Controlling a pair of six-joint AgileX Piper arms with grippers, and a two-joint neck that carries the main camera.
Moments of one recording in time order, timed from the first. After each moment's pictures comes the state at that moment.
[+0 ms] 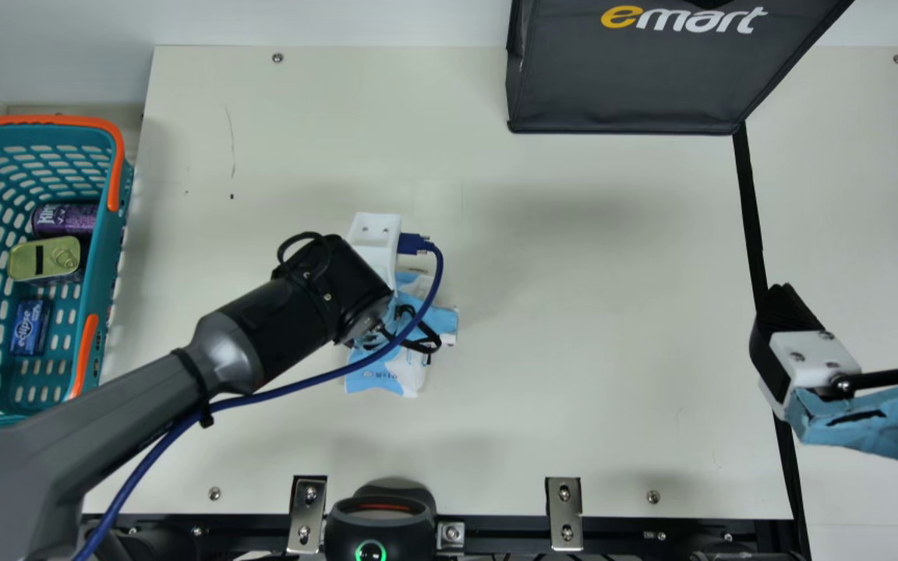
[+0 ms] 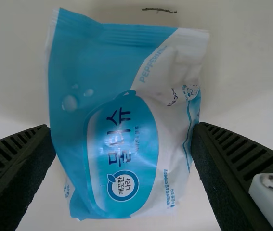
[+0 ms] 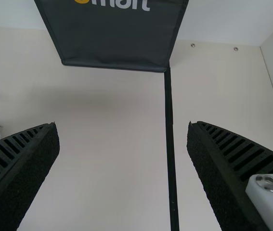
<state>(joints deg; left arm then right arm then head) -47.8 102.1 -67.1 1.5 55.4 -42.3 0.7 42.6 -69.7 -0.7 69.7 0.0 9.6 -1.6</state>
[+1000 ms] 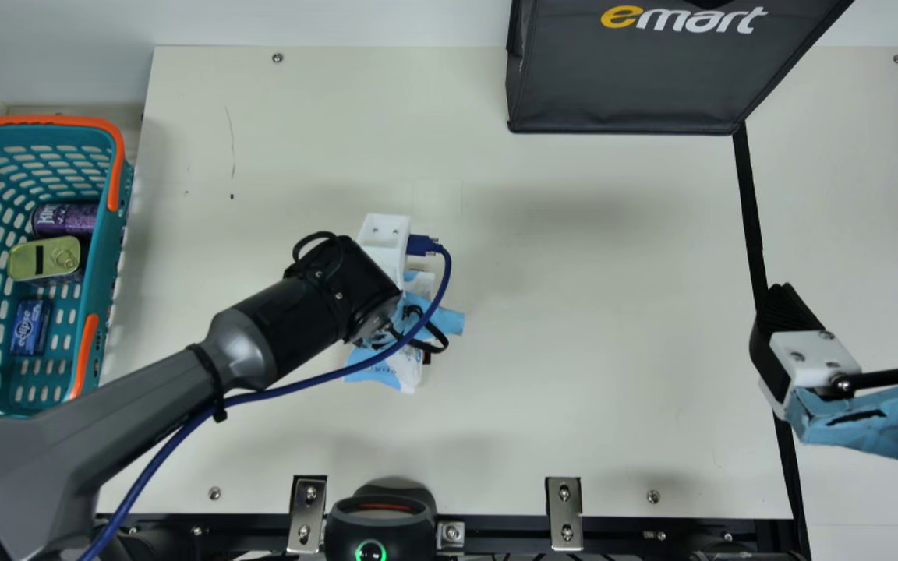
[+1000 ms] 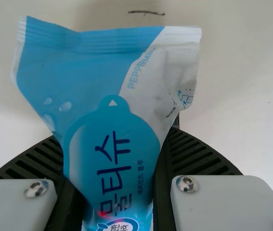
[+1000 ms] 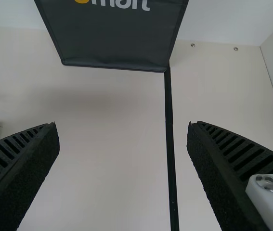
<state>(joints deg) -48.1 103.2 -67.7 1.4 53.9 -41.6 0.7 42.6 -69.7 -0.7 69.7 0.0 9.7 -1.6</state>
